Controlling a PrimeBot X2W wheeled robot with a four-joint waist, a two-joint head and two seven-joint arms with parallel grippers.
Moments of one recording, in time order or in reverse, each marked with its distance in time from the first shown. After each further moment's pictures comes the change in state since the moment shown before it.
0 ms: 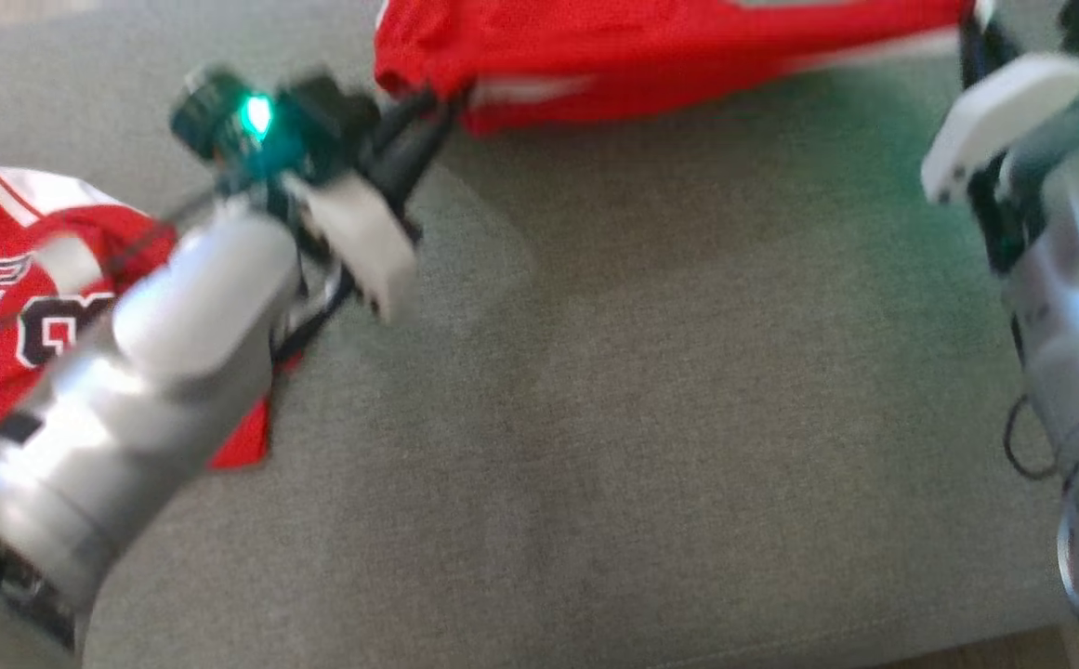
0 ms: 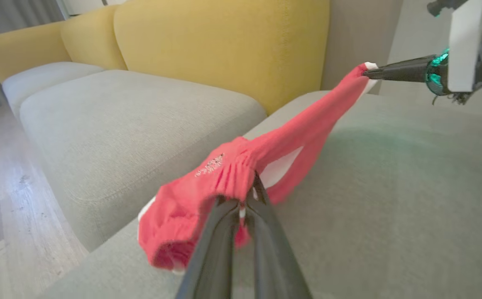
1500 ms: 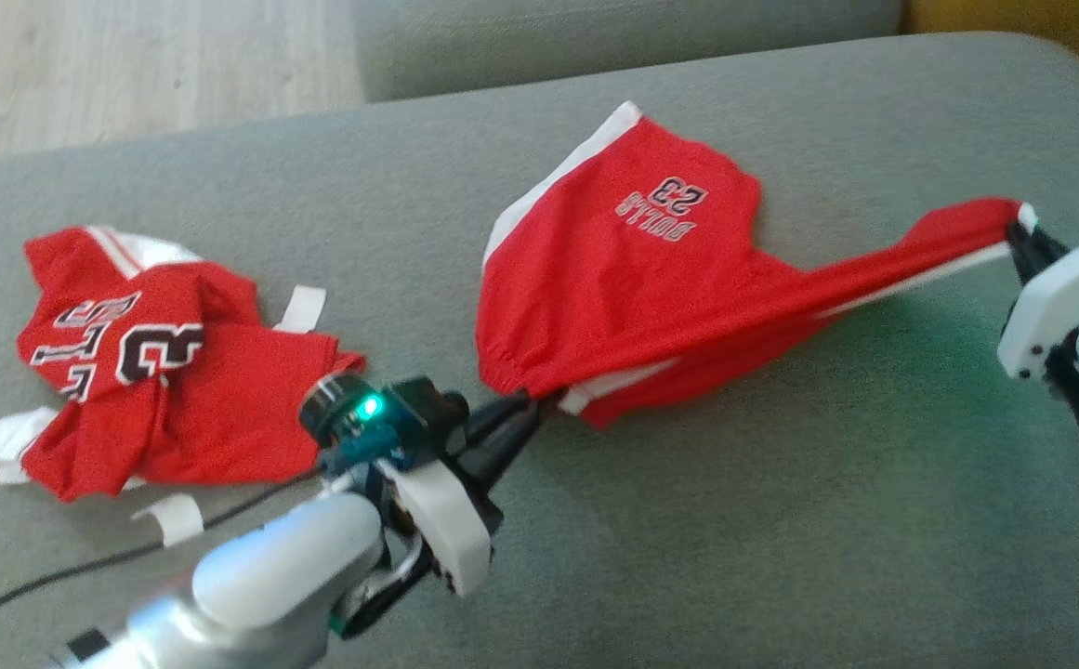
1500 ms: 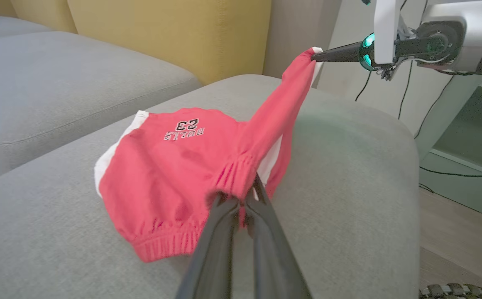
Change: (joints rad) left arm 0.422 0.094 -0.134 -0.421 -0.091 0.151 0.044; right arm 0.521 -0.207 0.183 -0.522 0.349 0.000 0.346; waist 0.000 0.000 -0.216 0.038
